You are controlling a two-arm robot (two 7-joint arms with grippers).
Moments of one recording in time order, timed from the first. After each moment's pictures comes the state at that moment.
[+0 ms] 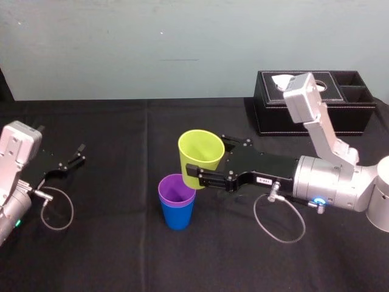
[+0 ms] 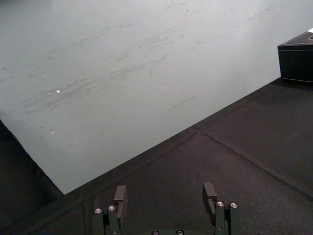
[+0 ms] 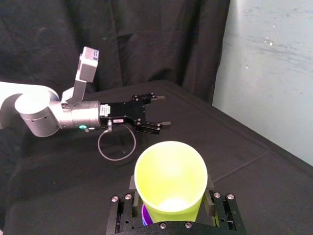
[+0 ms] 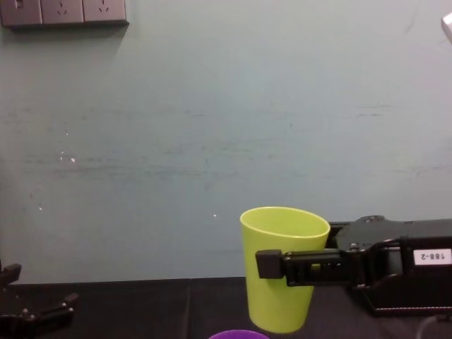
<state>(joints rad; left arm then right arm) -0.20 0.60 0.45 -1.41 -0.25 -0.12 0.03 0.34 0.63 -0.53 -1.69 0.56 0.20 0.61</state>
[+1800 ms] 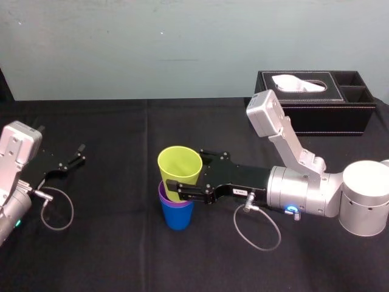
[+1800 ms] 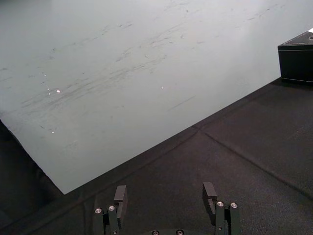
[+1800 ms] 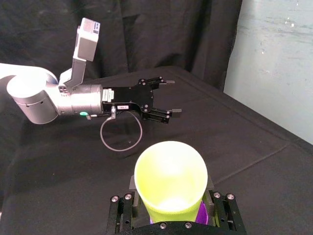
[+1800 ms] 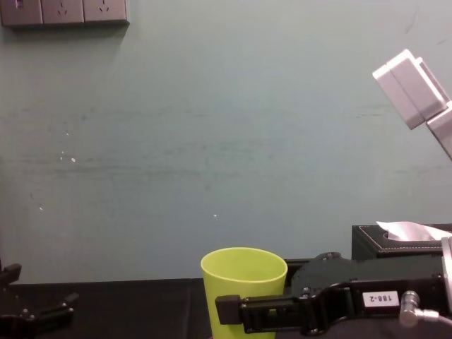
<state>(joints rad) -0.20 0.60 0.45 -1.41 -0.25 -0.12 0.03 0.40 0.56 -0.63 -1.60 0.51 0.20 0.60</state>
